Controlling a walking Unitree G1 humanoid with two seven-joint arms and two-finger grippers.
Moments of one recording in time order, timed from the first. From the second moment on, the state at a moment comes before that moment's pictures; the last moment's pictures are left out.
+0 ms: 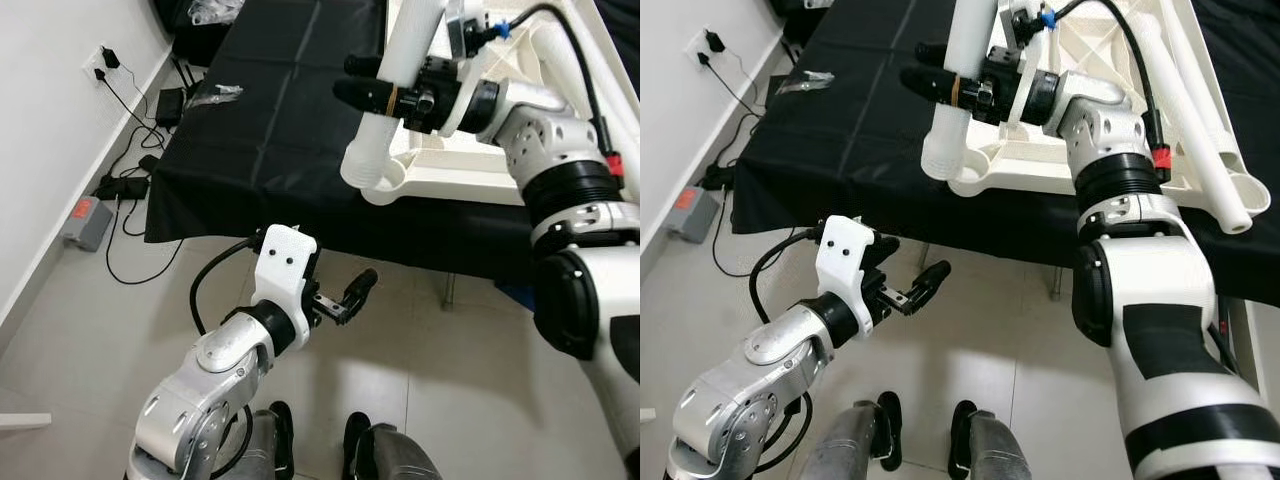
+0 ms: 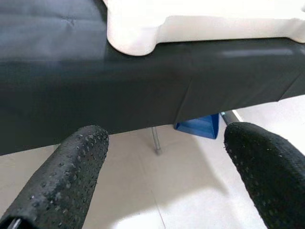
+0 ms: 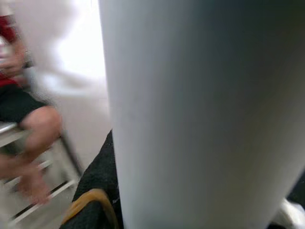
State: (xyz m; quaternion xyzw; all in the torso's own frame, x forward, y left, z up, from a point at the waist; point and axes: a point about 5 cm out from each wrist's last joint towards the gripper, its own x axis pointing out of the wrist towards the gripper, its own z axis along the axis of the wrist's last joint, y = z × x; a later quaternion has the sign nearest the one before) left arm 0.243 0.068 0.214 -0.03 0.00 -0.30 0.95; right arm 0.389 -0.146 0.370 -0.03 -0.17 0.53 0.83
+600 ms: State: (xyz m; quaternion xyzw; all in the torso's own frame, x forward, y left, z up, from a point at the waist) left arm 0.272 0.070 0.244 -0.01 -0.09 -0.27 0.96; right arm 0.393 -0.172 0.378 0.05 -0.26 0.37 0.89
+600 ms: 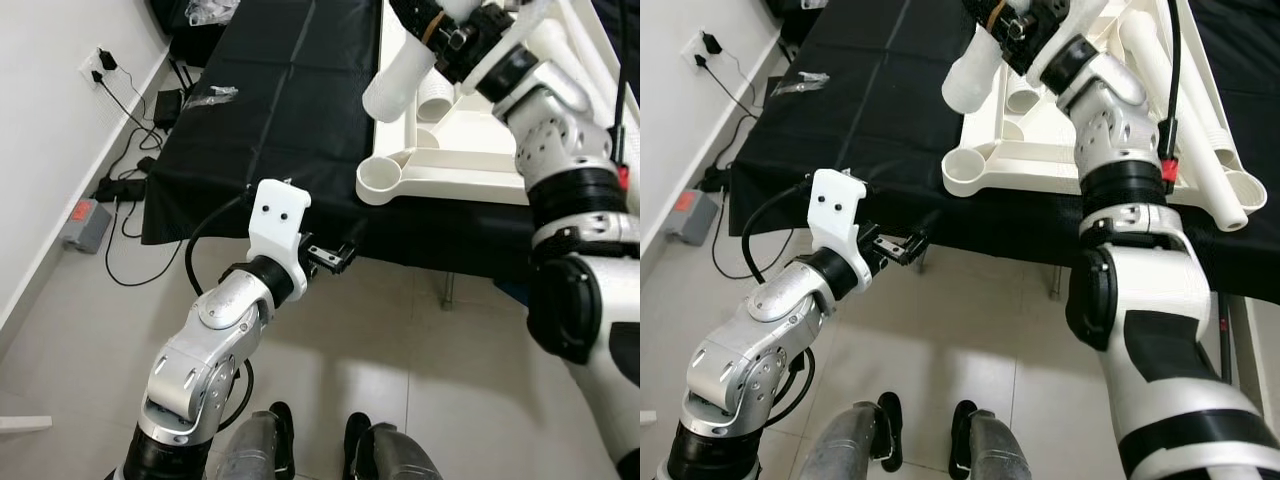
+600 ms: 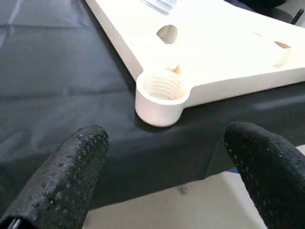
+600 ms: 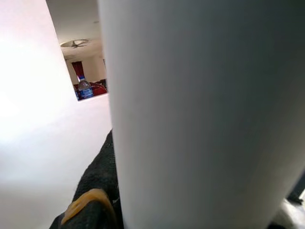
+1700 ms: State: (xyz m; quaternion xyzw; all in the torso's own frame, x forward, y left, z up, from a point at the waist) left arm 0.254 0.060 0.215 -0.01 -0.04 -0.36 0.93; right arm 0.357 -0.176 0.333 0.02 -0.12 0.60 0.79
